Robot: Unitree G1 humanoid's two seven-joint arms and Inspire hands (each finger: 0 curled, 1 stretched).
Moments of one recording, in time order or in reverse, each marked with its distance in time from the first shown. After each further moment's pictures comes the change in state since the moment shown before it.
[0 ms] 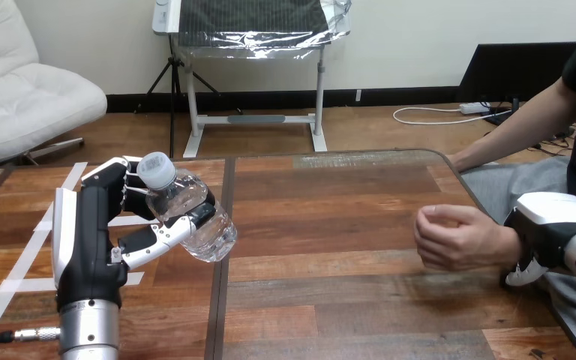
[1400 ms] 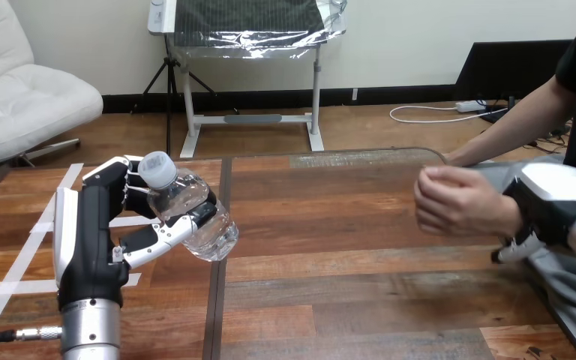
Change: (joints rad) left arm -0.003 -0.004 -0.003 0.000 -0.001 0.000 0.000; right arm 0.012 -0.027 -0.067 -0.085 0.063 -0.057 -0.053
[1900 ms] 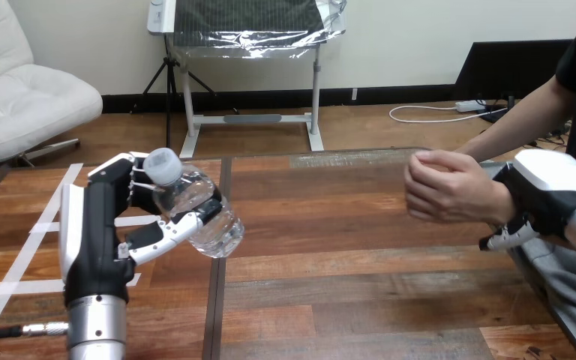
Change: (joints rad) left arm -0.013 -0.010 -0.011 0.000 0.008 0.002 0.001; right arm 0.041 -0.025 -0.041 -0.107 0.029 -0.054 0.003
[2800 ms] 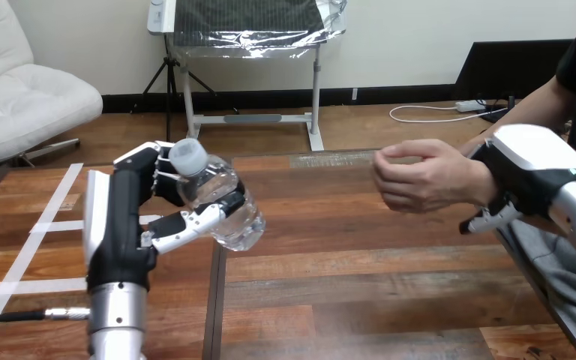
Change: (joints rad) left arm -0.038 -0.014 -0.057 -0.007 0.014 0.032 -0.001; right arm 0.021 -0.009 -0.015 -0.212 -0.003 0.051 0.058
